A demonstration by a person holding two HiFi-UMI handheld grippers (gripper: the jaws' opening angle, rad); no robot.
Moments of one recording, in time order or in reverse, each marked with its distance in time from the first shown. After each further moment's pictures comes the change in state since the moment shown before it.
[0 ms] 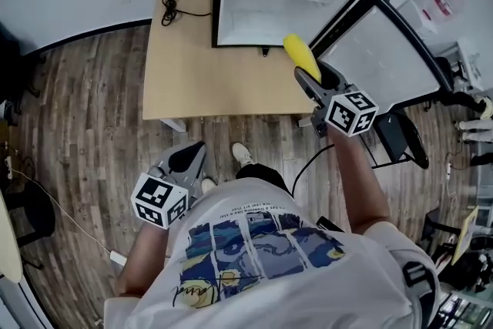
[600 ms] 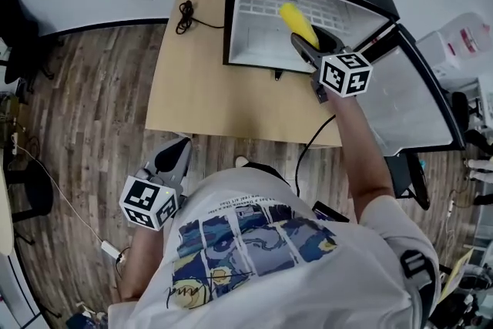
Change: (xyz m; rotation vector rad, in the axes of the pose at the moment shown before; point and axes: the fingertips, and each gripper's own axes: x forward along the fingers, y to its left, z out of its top) left arm 0.029 0.057 0.045 -0.024 -0.050 0.237; right arm 0.154 -0.080 0.072 -0.182 0.017 0.098
